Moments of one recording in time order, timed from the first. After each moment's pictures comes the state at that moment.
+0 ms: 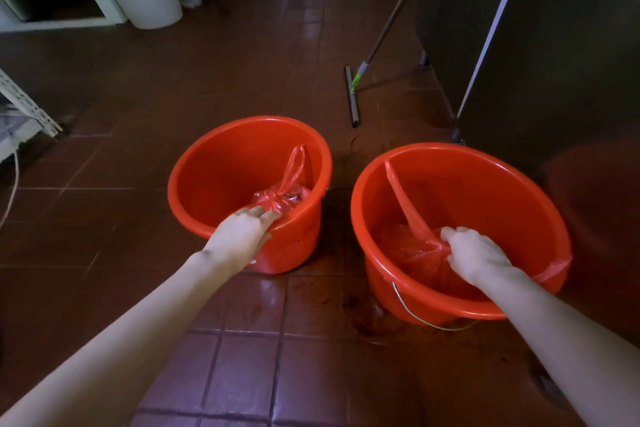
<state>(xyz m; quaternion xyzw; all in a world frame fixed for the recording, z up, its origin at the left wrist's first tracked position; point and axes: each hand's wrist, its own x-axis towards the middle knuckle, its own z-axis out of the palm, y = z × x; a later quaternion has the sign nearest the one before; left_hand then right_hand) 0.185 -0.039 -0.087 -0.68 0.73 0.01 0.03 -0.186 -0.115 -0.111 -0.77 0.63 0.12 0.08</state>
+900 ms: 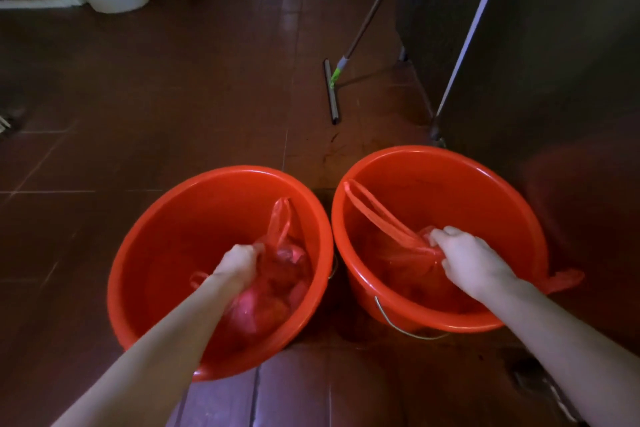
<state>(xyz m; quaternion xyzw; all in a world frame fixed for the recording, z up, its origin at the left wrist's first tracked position) 0.181 -0.068 -0.181 -0.77 0.59 0.24 0.05 -0.195 -0.107 -0.081 -0.79 0.60 0.07 0.10</state>
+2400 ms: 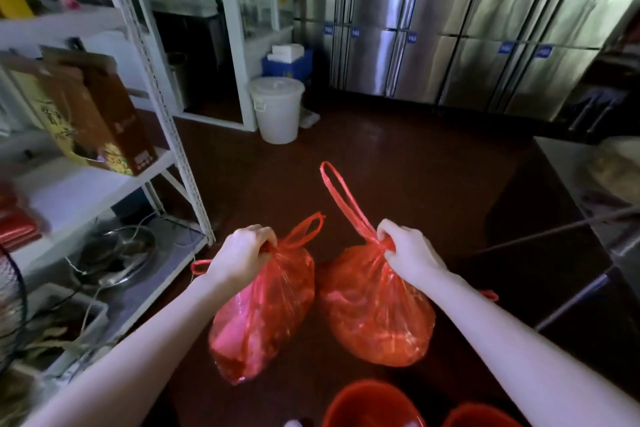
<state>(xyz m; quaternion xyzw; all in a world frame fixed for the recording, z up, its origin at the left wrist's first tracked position) 0.533 -0.027 0.607 -0.76 0.60 0.04 -0.23 0.267 -0.186 0.622 -0.88 0.44 -0.10 0.15</state>
